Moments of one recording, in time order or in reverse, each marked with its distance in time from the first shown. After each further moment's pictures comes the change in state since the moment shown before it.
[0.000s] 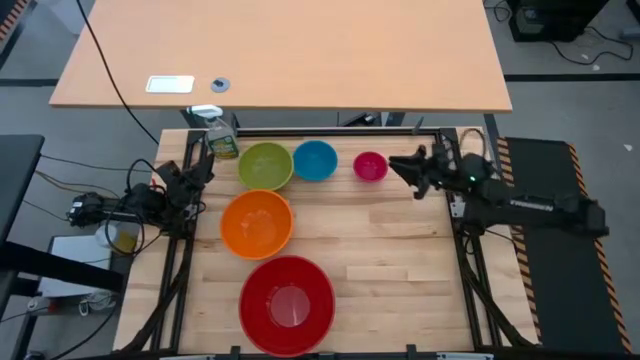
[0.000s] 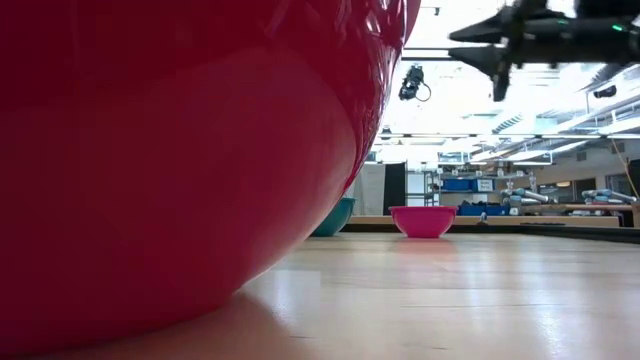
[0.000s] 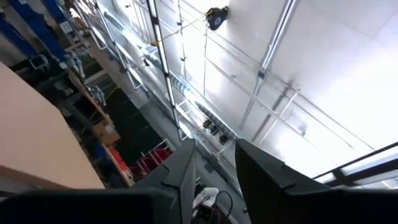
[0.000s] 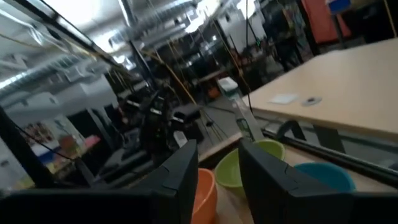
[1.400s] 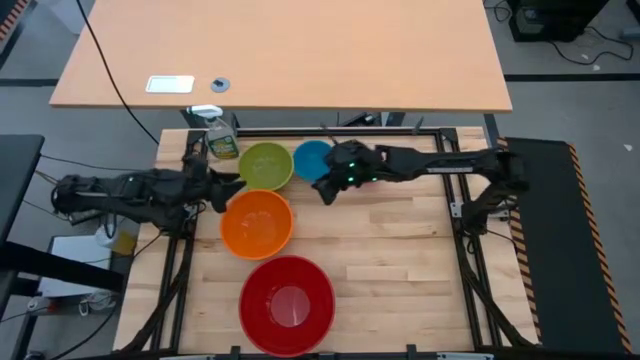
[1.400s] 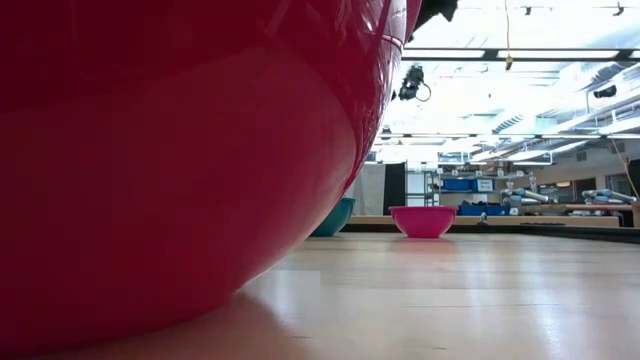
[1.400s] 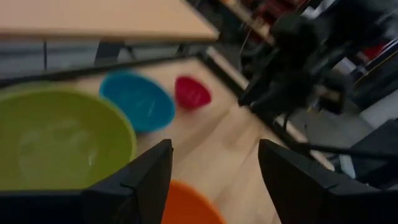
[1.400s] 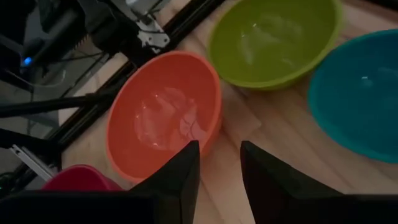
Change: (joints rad) left arm -0.007 0.444 0.671 -1.333 0.176 -0.239; right arm 0.215 1.001 1.020 -0.807 0.027 0.149
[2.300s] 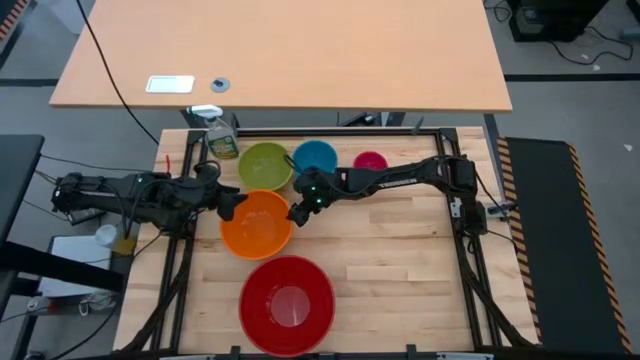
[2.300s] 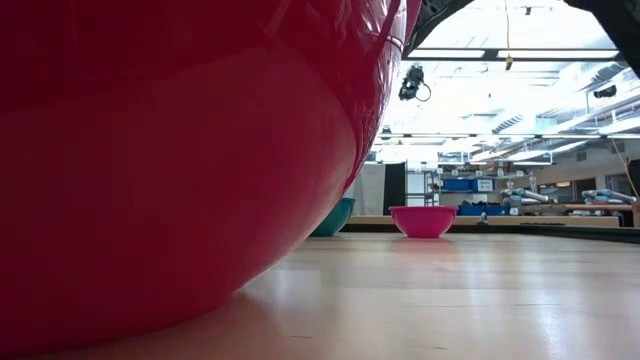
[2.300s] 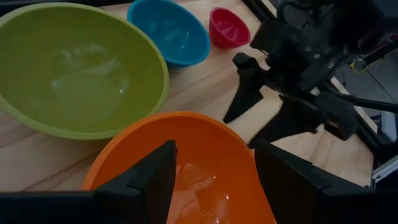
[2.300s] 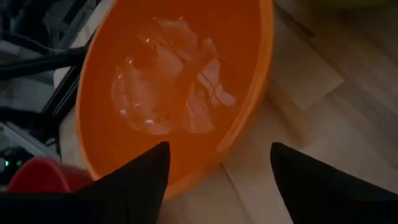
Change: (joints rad) left arm 0.000 0.066 0.000 -0.205 0.086 -0.134; right arm 0.041 0.383 0.112 0.173 -0.164 0.110
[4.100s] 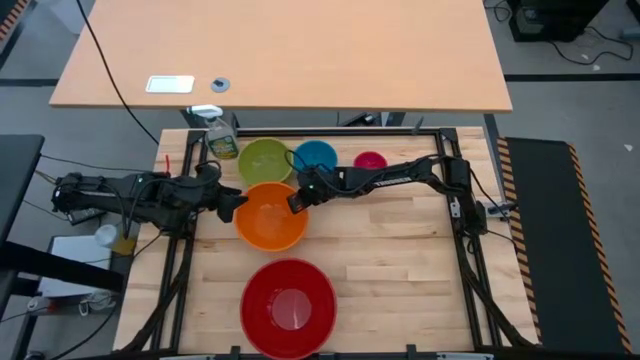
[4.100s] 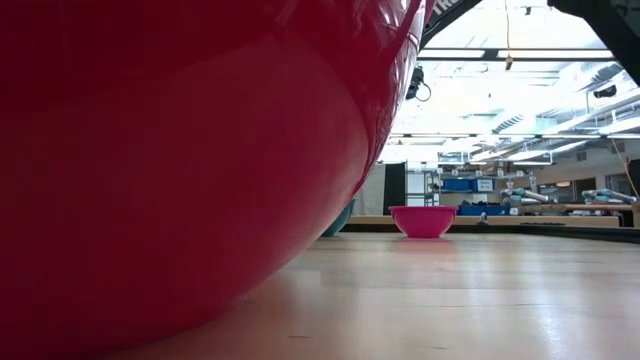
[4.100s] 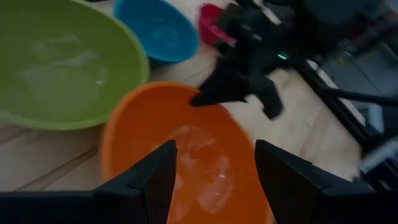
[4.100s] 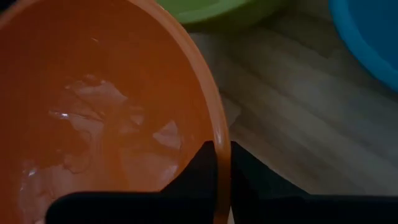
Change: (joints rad) left arm 0.000 -0.002 -0.001 0.033 0.050 0.034; right arm -0.031 0.036 -0.001 -0.023 0.238 0.115
